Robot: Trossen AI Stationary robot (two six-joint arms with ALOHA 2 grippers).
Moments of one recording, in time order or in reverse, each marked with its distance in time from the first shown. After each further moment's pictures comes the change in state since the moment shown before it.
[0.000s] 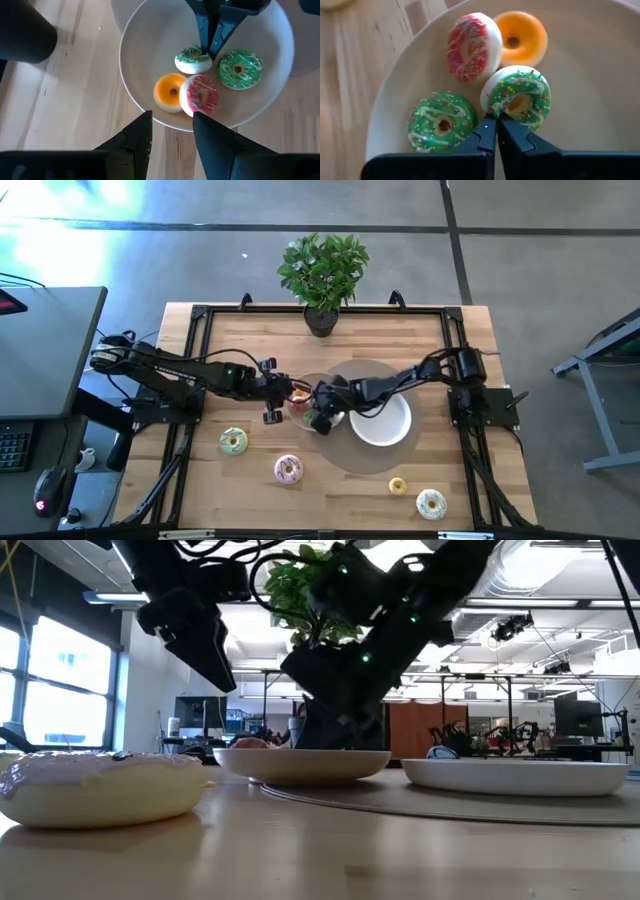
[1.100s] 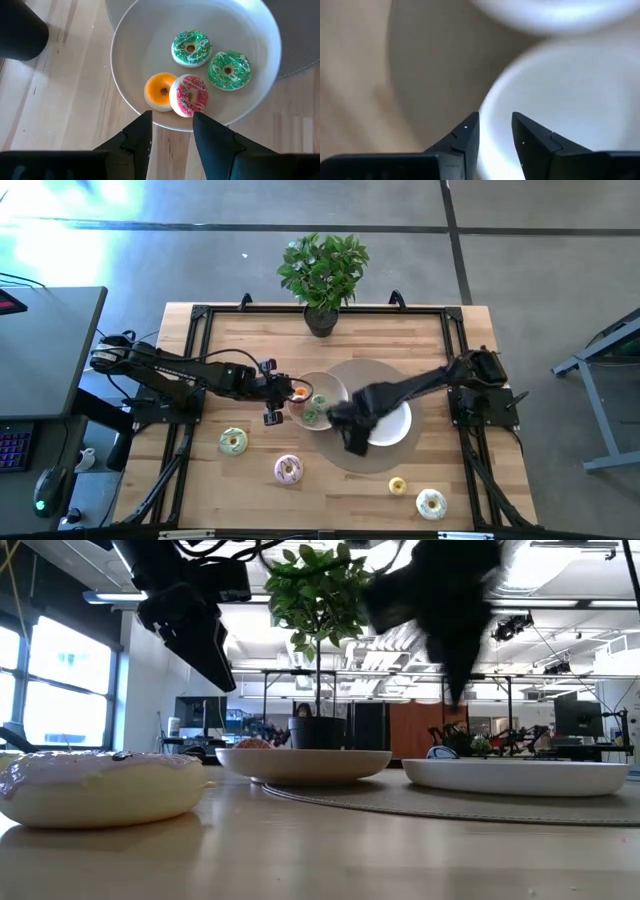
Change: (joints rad) left arm 0.000 0.000 0.000 0.004 0.029 -0.026; right arm 0.173 -0.131 0.274 -1.041 -0.231 0.186
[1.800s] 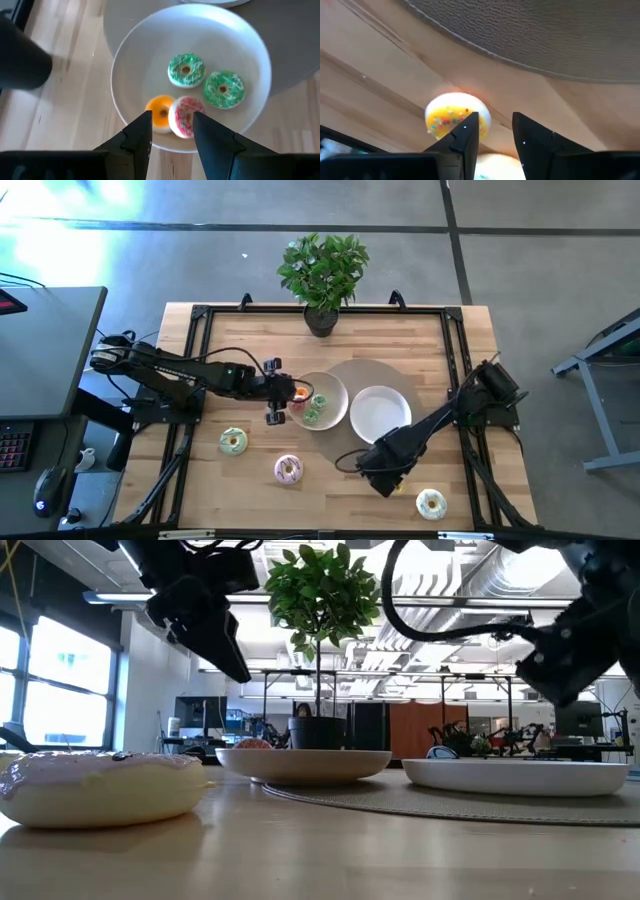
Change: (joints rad) left arm 0.000 0.000 0.000 0.090 0.005 0.105; right arm 0.281 -0.002 -0.296 0.221 -0.316 0.660
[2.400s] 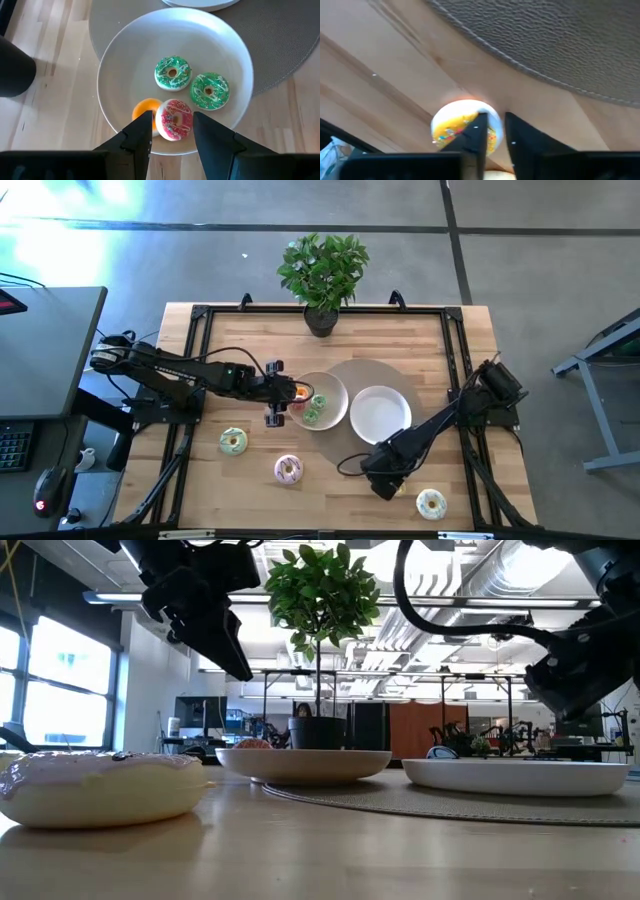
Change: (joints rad) left arm 0.000 0.000 0.000 0.012 0.057 0.003; right arm 0.018 -0.003 -0.074 0.159 0.043 -0.032
